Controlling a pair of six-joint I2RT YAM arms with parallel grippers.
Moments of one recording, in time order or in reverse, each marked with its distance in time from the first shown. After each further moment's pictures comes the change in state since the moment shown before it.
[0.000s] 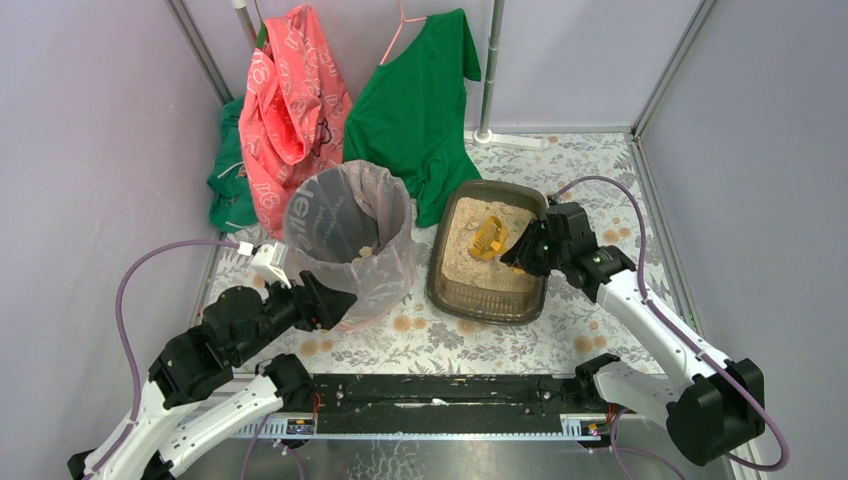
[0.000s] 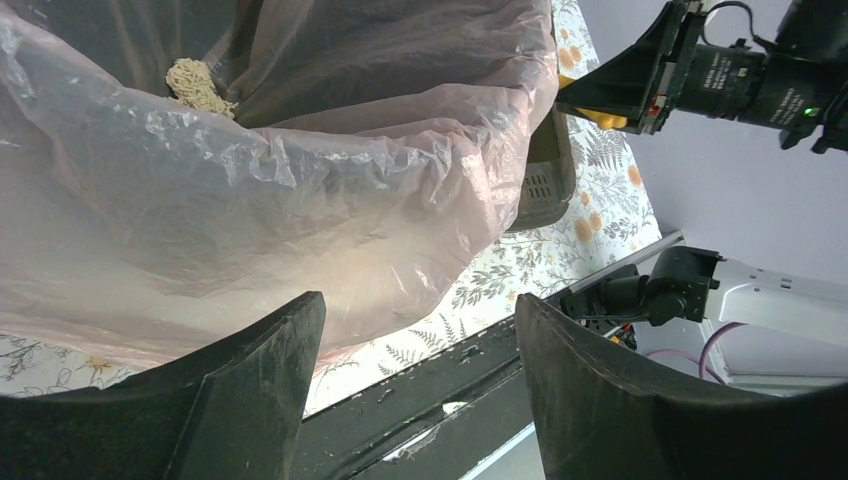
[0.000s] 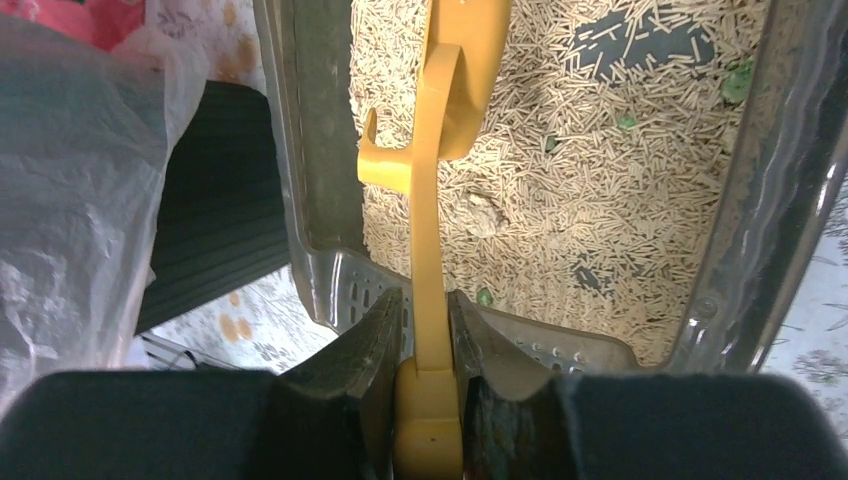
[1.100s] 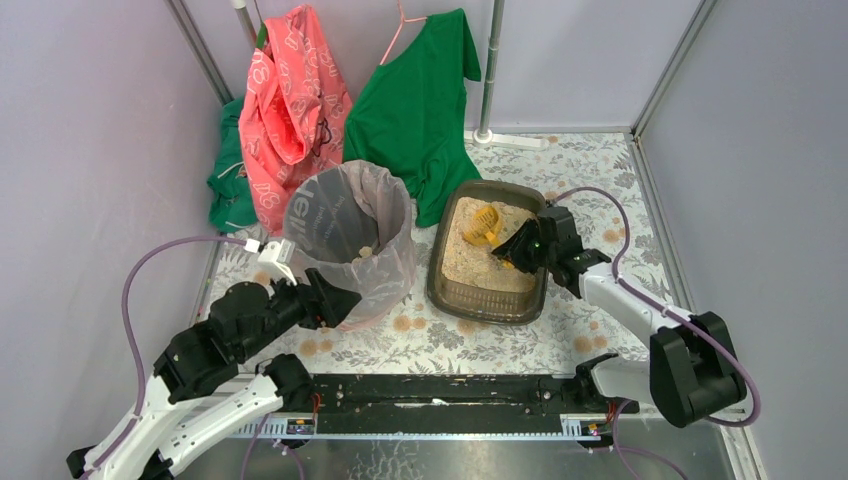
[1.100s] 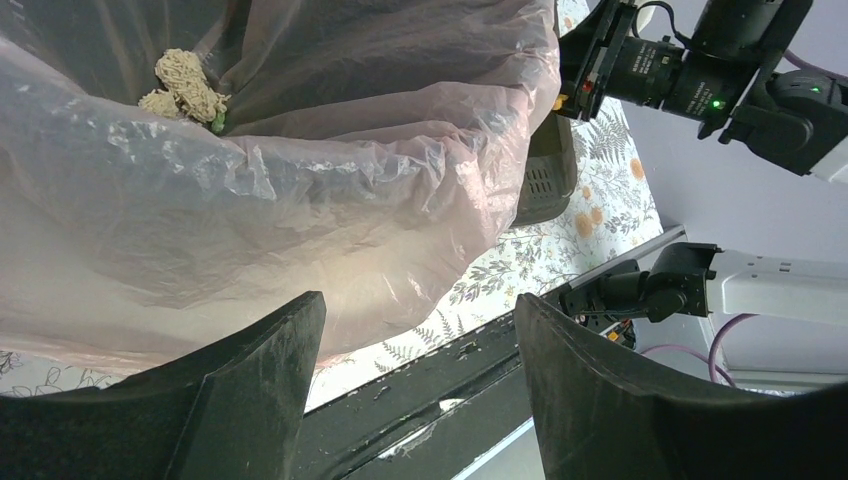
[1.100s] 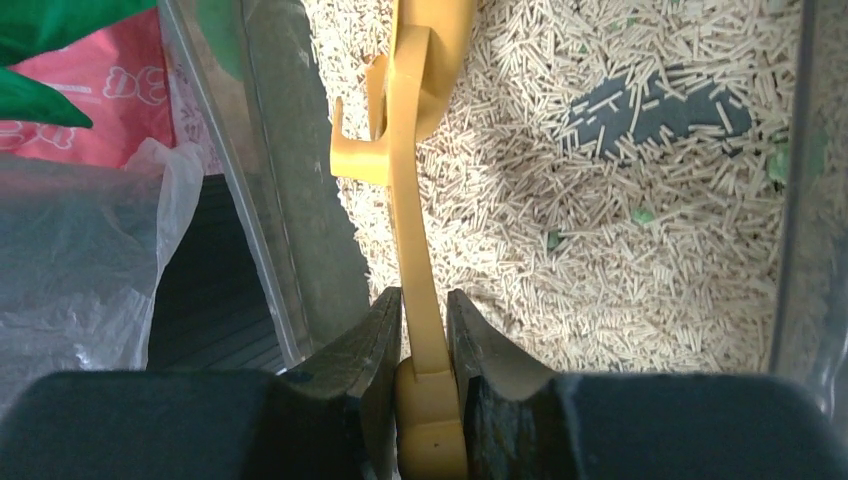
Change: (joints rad) left arm 0.000 0.033 0.000 0.013 0.014 -0.012; right arm -0.028 0.170 -0.143 0.354 0.012 0.173
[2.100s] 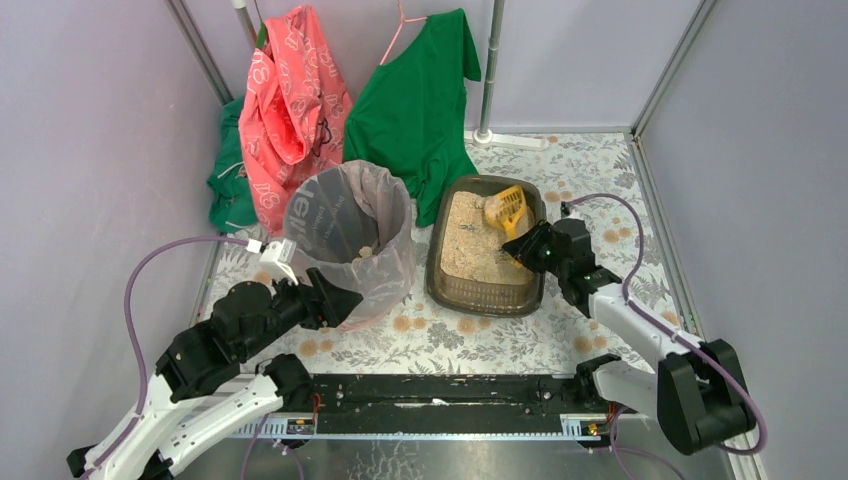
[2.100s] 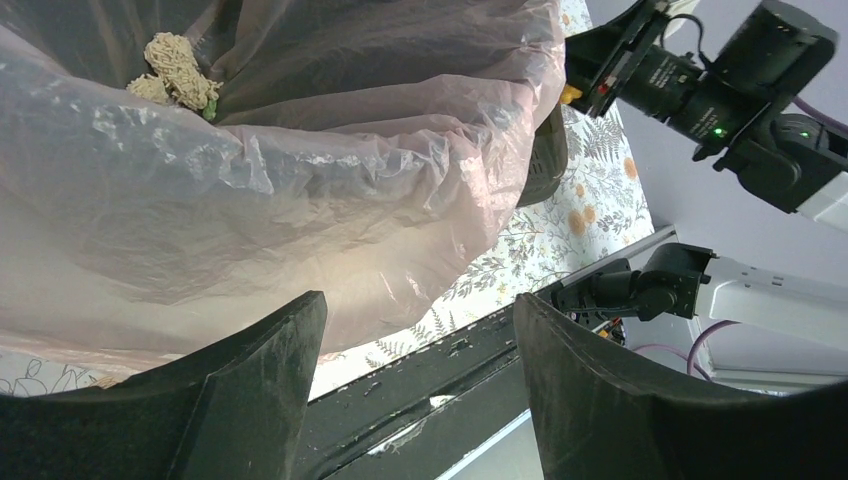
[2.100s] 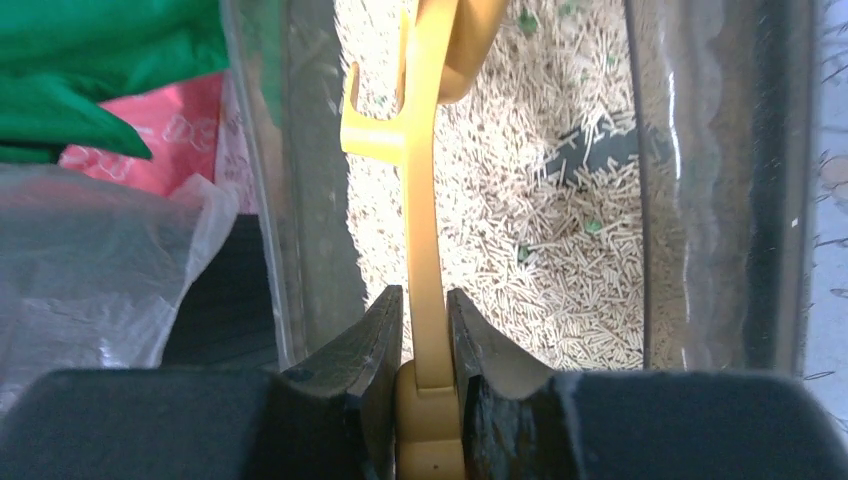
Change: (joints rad) left arm 0.000 0.006 -0.006 0.002 0.007 -0.032; right arm -0.055 -0.083 -0.158 0.243 -0.001 -0.055
